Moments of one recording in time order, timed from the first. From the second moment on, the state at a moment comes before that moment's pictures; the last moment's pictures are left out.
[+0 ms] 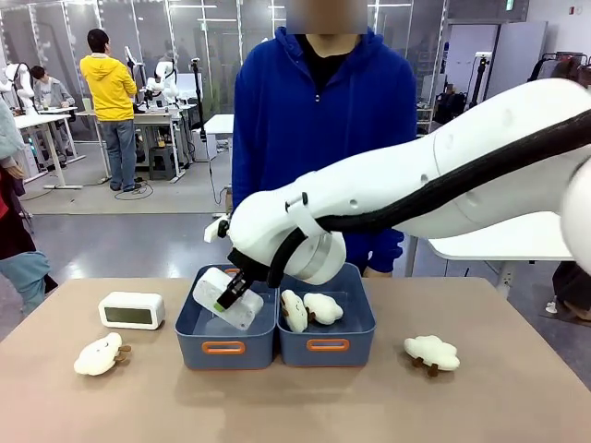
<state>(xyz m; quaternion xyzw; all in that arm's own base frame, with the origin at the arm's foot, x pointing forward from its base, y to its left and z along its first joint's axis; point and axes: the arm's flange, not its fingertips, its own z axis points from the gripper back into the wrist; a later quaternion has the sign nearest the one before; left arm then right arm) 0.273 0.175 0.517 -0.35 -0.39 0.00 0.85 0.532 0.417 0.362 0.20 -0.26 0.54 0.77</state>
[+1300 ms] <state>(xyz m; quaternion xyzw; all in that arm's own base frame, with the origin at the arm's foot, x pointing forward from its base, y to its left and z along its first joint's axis) 0.273 0.175 0.517 -0.35 -0.39 0.00 0.85 0.507 0.410 0.386 0.18 -0.24 0.54 0.78</state>
